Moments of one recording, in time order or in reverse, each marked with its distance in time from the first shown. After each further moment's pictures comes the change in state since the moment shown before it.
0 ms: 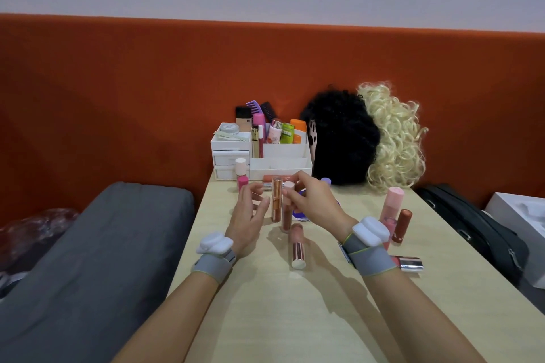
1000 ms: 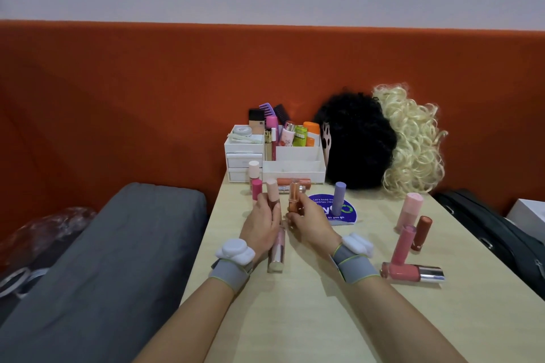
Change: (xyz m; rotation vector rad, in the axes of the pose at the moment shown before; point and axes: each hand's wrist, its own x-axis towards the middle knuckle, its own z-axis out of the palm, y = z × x) left_hand -0.006 0.014 0.001 0.369 -0.033 -0.123; right_hand 0.011 0.030 0.053 0.016 -0.059 0.185
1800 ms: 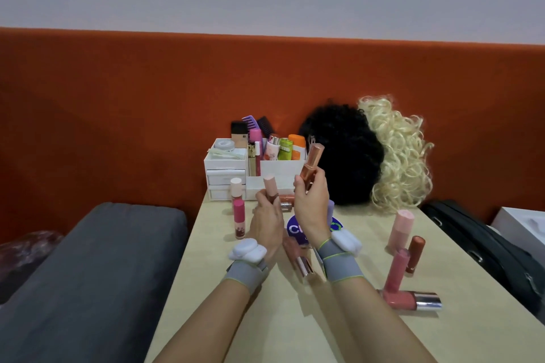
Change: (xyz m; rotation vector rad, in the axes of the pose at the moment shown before) left_hand 0.055 0.034 0.035 -0.114 0.163 -0.113; right_hand 0.049 -0.024 -0.027 0.346 0.580 -0.123
